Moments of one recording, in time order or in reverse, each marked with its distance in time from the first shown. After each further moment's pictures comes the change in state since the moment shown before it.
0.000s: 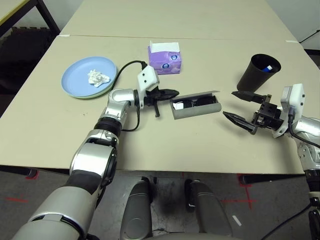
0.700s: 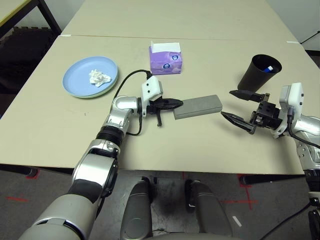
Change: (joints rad) left arm 0.095 -0.010 -0.036 -0.175 -0.010 0.062 -0.038; right arm -0.001 0.000 0.011 -0.044 -0.002 0.012 -0.003
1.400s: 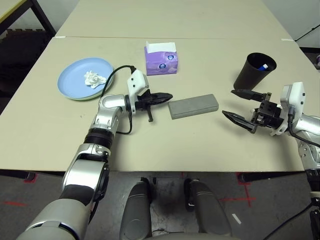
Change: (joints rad) left arm 0.074 0.078 0.082 -0.285 -0.130 0.212 0.033; right arm -0.004 -0.010 -0.001 0.006 0.006 0.011 -0.018
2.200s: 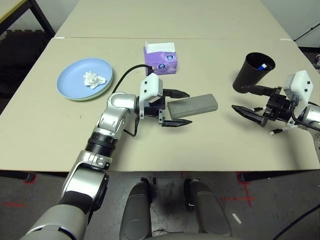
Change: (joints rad) left arm 0.055 0.028 -0.173 -0.214 -0.024 0.085 -0.122; right arm -0.077 -0.243 0.067 0.025 -0.141 0.124 0.016
